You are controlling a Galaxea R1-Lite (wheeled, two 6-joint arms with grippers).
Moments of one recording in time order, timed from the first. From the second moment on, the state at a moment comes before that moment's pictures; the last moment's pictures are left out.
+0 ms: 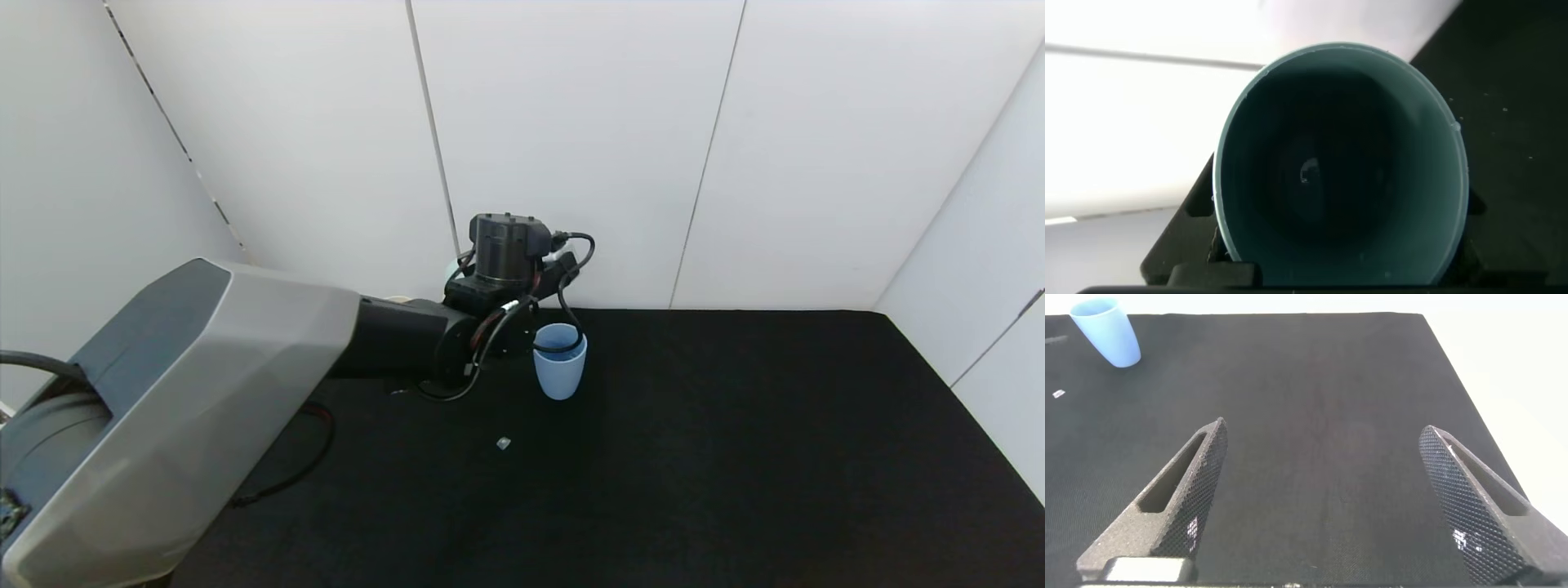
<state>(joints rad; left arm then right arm) -0.58 2.29 -1.68 -0.41 0.77 1.06 0.00 0.00 0.00 0.00 -0.02 0.05</state>
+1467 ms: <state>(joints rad) -0.45 1.92 -1.16 -0.26 0.37 -0.07 0.00 0.00 0.00 0.00 -0.02 0.05</state>
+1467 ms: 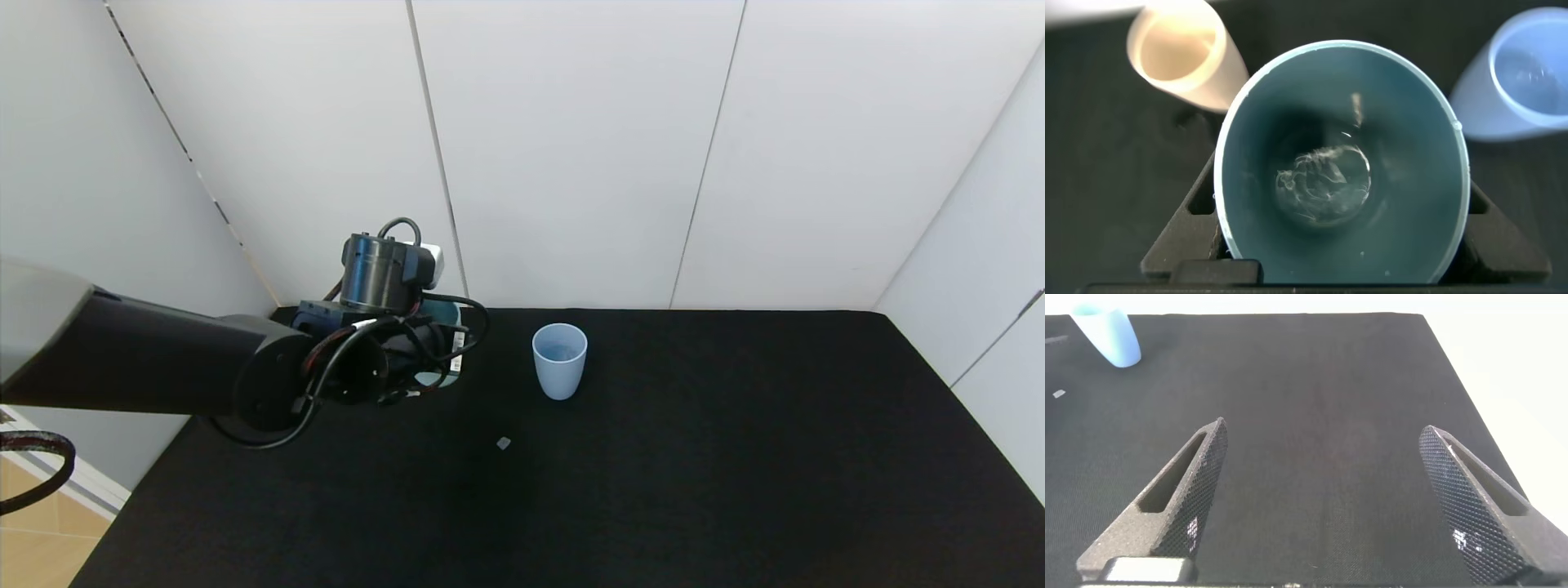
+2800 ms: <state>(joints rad) -0.39 2.05 -0.87 -0.61 0.26 -0.10 0.00 0.00 0.00 0.00 -0.02 0.05</state>
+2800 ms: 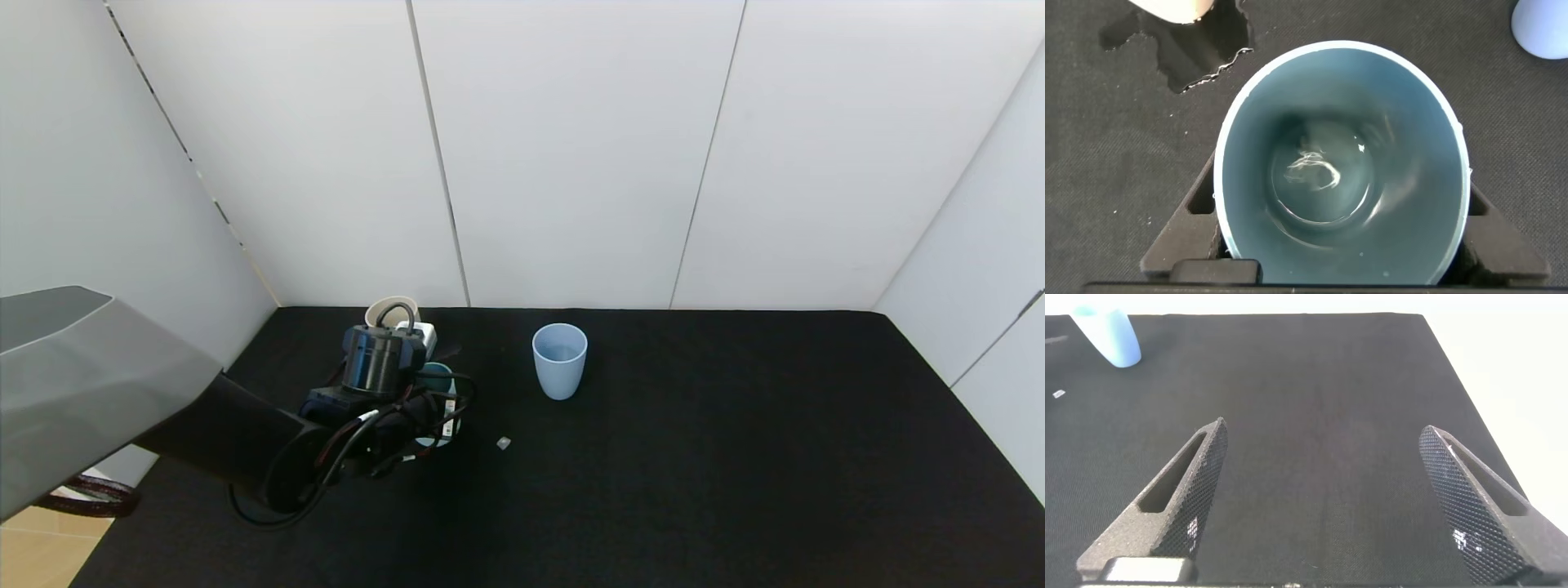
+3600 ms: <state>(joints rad) -0.39 2.05 -0.85 -0.63 0.25 -0.10 0.00 0.00 0.00 0.00 -0.02 0.05</state>
